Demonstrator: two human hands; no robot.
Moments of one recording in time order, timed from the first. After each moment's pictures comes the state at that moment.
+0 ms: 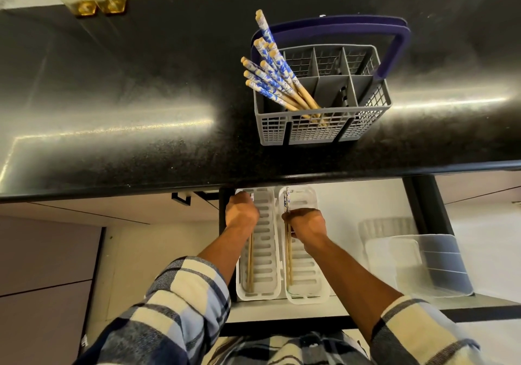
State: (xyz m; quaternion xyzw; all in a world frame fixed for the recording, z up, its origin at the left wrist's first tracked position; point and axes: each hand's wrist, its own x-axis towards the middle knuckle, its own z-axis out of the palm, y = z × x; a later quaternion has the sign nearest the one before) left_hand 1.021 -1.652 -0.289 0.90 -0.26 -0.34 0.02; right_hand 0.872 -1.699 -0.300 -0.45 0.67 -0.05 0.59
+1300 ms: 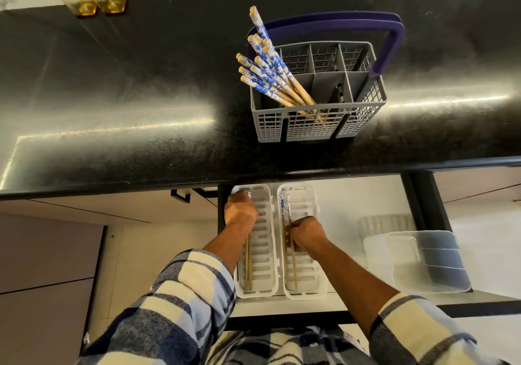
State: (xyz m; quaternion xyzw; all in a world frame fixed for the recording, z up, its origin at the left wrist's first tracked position) left_hand 1.015 -1.649 -0.287 0.92 -0.21 -0.33 0.07; right_hand 0.853 -1.691 -0.309 -0.53 0.64 0.10 0.55
